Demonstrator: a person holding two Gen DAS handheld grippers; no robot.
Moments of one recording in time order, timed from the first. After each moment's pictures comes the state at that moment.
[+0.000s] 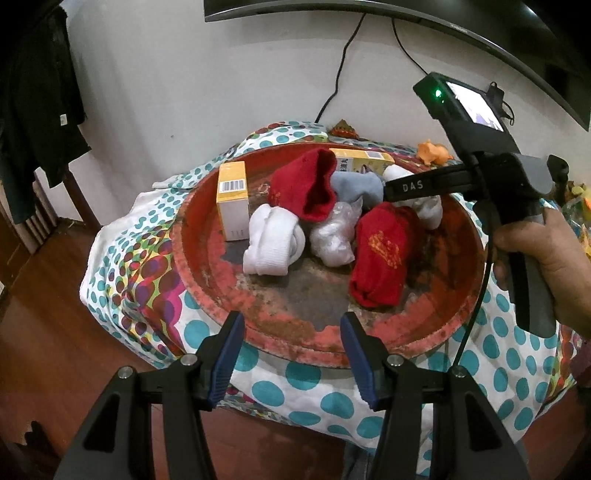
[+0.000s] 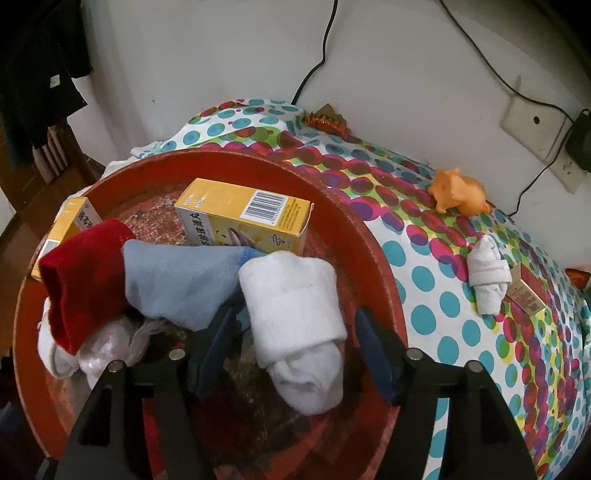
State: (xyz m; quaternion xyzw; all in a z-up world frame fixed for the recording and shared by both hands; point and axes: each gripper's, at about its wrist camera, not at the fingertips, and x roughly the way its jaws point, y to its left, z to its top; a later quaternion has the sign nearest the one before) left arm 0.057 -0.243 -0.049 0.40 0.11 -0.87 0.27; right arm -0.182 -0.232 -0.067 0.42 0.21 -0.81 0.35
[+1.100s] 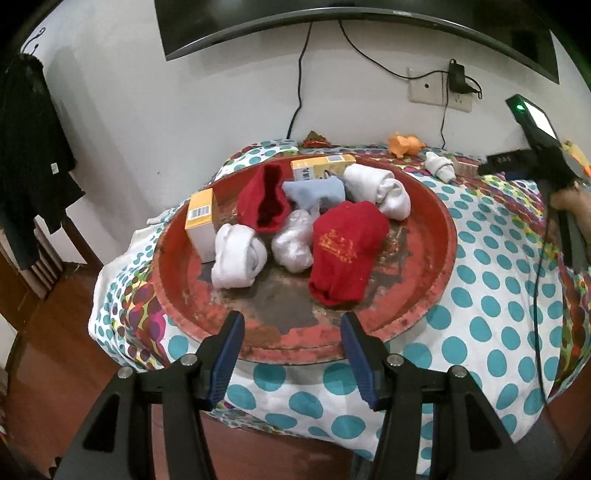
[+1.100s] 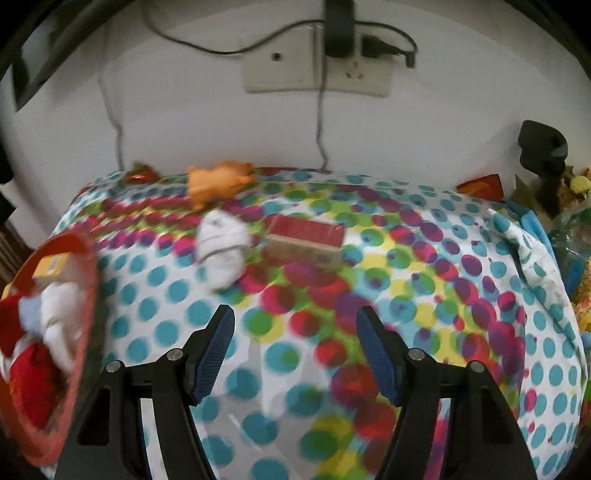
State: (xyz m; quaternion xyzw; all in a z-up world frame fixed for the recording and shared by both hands) left arm 0.048 -0.199 -0.052 0.38 0.03 -0.89 0.26; right arm -0.305 -0.037 -0.063 0.41 0.08 -0.88 0.22
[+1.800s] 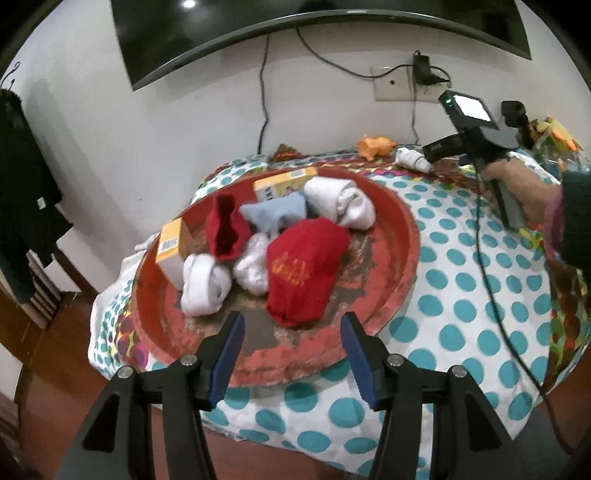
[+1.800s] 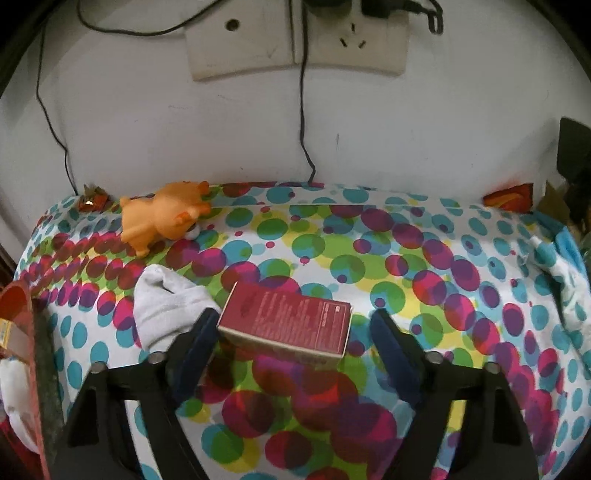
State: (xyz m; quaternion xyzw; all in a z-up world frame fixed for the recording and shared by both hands) left arm 0.023 -0.171 -0.042 0.38 -0.02 -0.90 0.23; right arm -0.387 -0.070 -0.094 0.42 0.06 -0.88 0.20
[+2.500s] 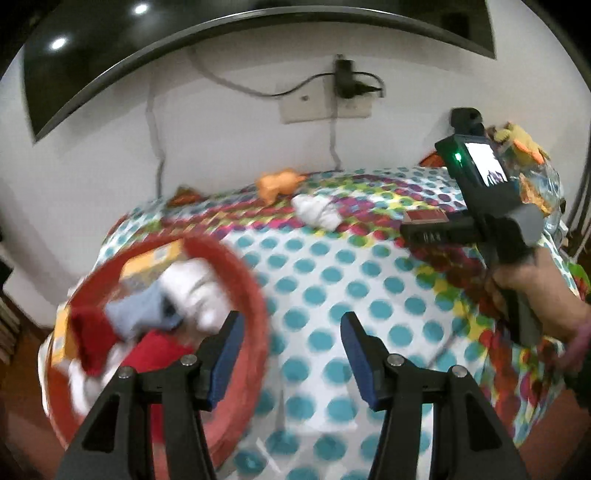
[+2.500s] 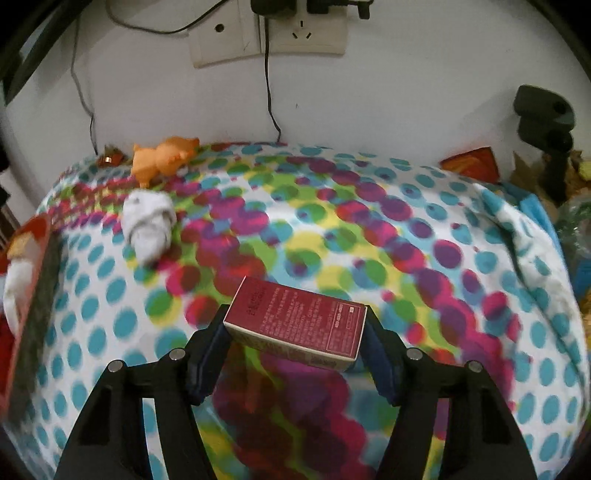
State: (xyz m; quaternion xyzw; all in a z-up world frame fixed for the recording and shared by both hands) left arm -0.122 -0.096 -0.023 0.38 -0.03 -0.92 0.12; right arm -0.341 0.010 -0.095 0.42 0.11 -0.87 0.23
